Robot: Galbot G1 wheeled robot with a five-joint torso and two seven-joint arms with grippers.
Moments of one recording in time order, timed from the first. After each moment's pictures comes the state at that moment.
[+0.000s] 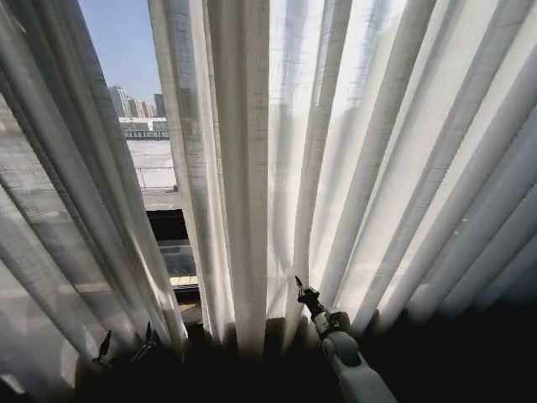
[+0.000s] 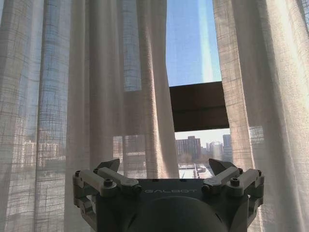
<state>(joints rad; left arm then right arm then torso) 1.73 -1.42 -0.76 -1.83 -0.17 -0.61 -0.13 -1.10 1.31 0.36 1.47 0.34 0.16 -0.14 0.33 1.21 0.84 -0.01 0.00</state>
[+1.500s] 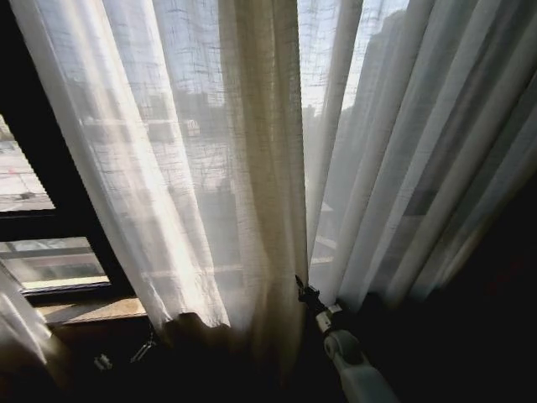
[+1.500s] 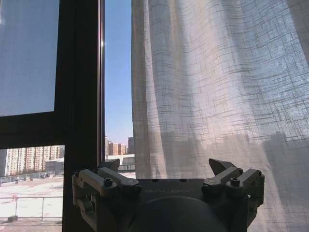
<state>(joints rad) 1.73 -1.42 -0.76 -1.83 -0.17 -0.61 -0.13 -1.09 1.31 0.37 1.46 0.35 0.16 -0.19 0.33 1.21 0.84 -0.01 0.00</state>
